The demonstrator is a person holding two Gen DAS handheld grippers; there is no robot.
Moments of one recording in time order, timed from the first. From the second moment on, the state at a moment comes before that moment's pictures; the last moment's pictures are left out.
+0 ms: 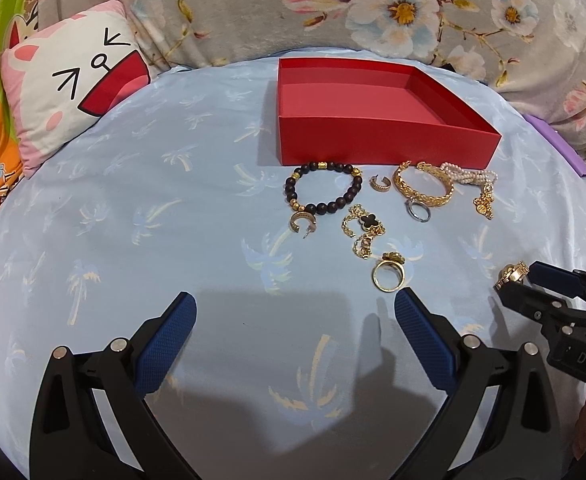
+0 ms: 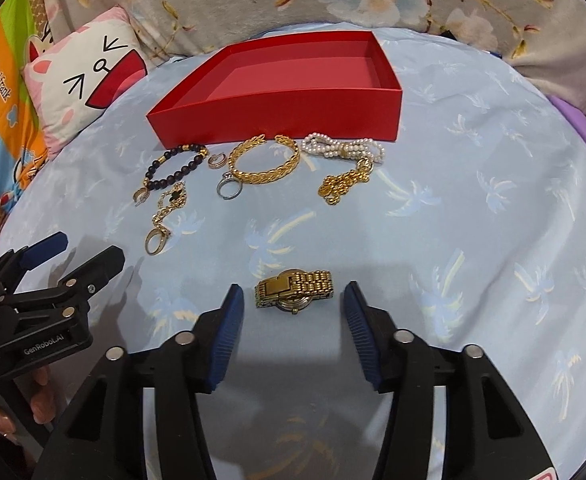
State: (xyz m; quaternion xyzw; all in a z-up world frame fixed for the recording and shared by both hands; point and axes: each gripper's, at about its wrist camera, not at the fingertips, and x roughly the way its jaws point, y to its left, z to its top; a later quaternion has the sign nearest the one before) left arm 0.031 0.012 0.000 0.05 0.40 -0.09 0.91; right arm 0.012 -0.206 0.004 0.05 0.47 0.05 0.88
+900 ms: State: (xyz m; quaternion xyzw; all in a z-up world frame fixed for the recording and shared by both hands) left arm 0.035 0.017 0.001 0.03 0.41 -0.09 0.91; right arm 0.033 -0.202 0.001 0.10 0.47 0.04 0.88
